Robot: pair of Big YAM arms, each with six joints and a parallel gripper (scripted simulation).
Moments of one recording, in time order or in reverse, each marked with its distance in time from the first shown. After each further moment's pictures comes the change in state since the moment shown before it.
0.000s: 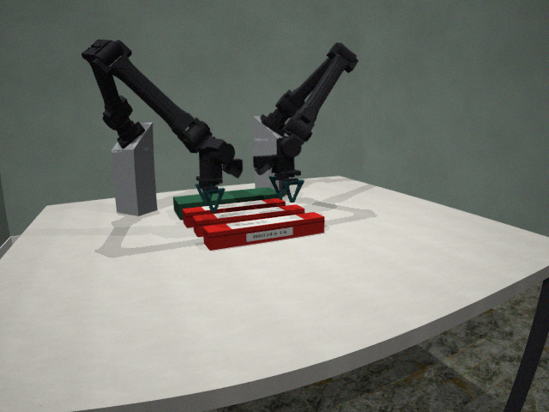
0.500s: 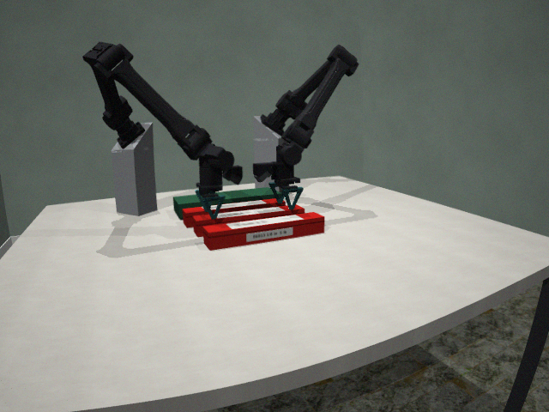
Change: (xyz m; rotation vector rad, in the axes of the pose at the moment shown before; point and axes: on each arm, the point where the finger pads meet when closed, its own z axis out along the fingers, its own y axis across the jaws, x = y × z) left arm 0.000 -0.006 0.024 0.013 0.004 0.008; right arm 0.001 0.001 0.022 -0.005 0.003 -0.006
